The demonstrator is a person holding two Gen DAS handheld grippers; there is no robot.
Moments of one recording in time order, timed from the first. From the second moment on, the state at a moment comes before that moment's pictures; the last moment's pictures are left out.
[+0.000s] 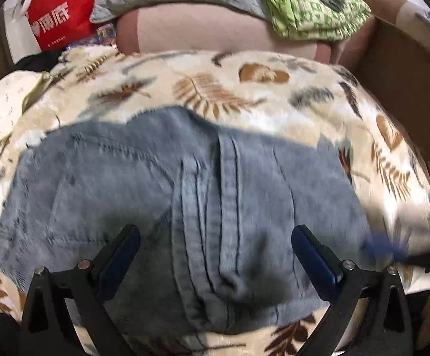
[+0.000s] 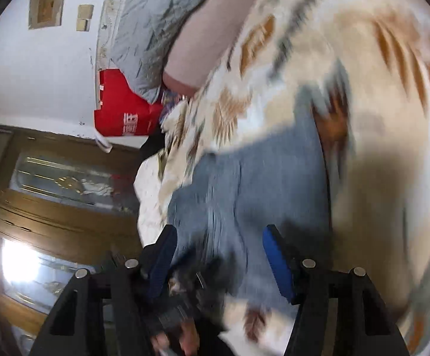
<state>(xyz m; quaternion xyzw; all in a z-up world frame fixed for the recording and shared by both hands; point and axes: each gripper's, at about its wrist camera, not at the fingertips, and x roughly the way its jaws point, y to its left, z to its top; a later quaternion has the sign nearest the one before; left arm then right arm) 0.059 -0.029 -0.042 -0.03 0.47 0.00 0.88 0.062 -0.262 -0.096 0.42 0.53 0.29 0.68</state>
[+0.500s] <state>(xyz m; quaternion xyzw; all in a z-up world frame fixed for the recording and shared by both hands) 0.085 -0.037 -0.064 0.00 0.52 0.01 0.86 0.041 -0.275 -0.084 0.40 0.53 0.27 0.70</state>
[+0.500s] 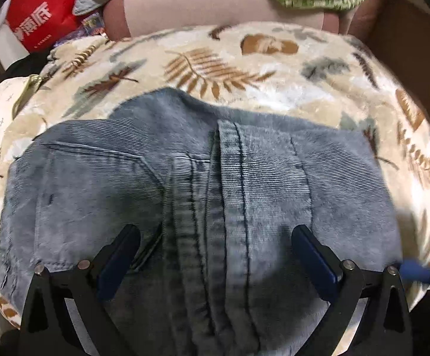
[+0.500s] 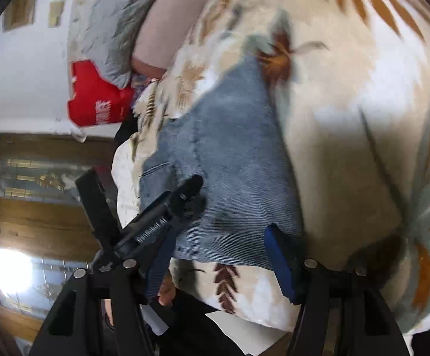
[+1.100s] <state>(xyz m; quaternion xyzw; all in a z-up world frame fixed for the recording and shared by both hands) 0.059 -0.033 -0.081 0.01 0.51 0.00 0.86 0.127 -0.262 -0.075 0.40 0.51 0.27 0.71</state>
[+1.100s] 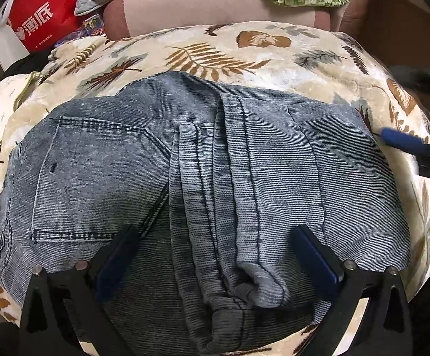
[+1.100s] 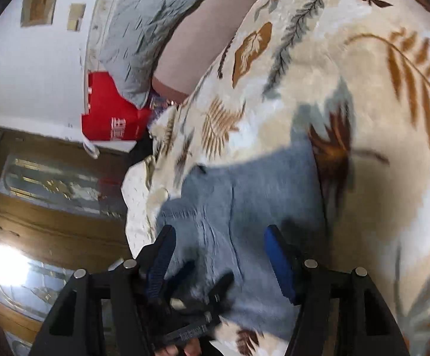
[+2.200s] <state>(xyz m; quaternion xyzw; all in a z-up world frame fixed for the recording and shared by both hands) 0.058 -0.032 -0.082 0.01 0.52 0.00 0.86 0.035 -0.249 -0.072 0.33 0.51 0.27 0.75</state>
